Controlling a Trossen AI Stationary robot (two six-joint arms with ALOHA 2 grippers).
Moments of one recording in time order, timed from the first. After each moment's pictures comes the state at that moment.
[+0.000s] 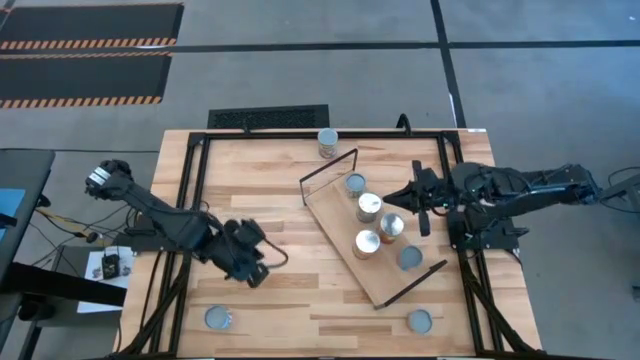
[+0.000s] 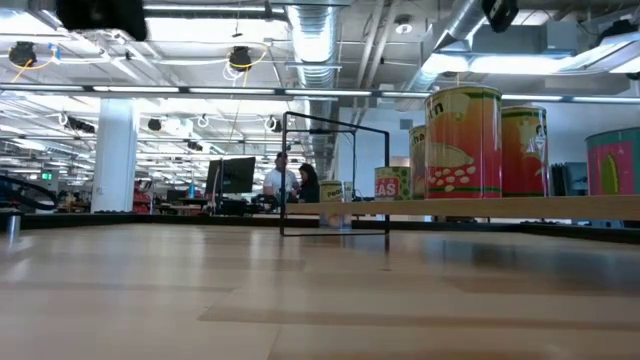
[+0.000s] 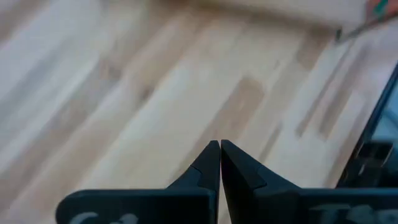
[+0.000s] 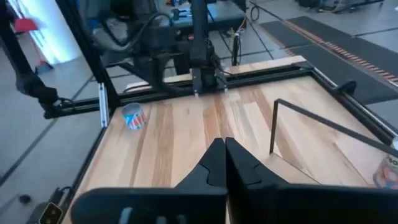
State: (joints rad) left arm -0.53 1.34 1.19 -0.98 -0.32 -1.16; right arm 0.11 0.78 0.81 -0.27 0.12 0.20
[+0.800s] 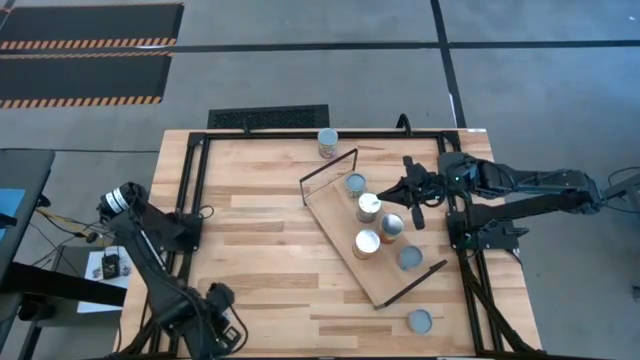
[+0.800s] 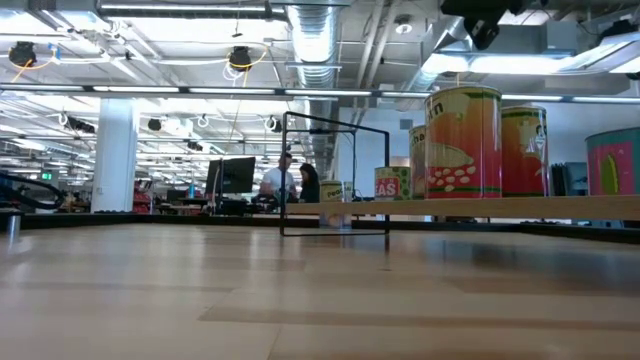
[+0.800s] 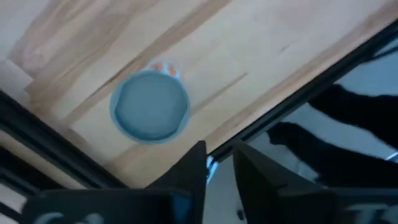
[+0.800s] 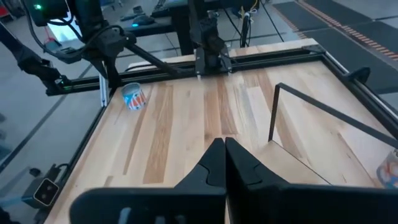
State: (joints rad) left arm -0.97 1.65 1.37 -1.11 0.01 -1.90; right arm -0.07 0.83 0.81 -0.28 -0.12 0.12
